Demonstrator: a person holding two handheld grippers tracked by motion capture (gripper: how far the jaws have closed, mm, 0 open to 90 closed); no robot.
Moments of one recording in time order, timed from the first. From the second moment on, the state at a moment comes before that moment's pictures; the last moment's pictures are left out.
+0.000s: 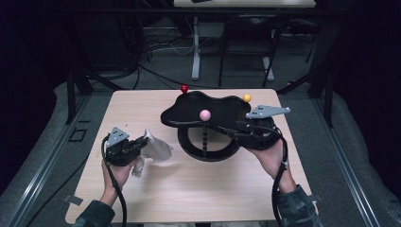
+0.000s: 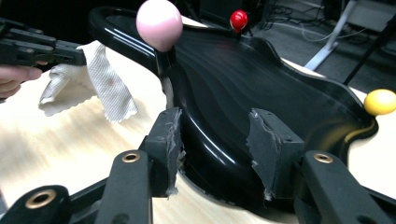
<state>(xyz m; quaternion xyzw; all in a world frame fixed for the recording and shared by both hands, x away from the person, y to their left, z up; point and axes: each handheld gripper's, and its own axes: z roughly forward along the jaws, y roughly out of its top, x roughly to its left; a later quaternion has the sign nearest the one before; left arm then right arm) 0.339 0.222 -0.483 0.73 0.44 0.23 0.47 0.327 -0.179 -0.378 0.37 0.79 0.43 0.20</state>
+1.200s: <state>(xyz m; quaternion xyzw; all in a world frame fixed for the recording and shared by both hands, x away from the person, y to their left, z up) 0.339 0.222 -0.486 0.73 0.43 0.23 0.47 0.349 -0.127 -0.385 0.38 0.77 0.44 0.27</state>
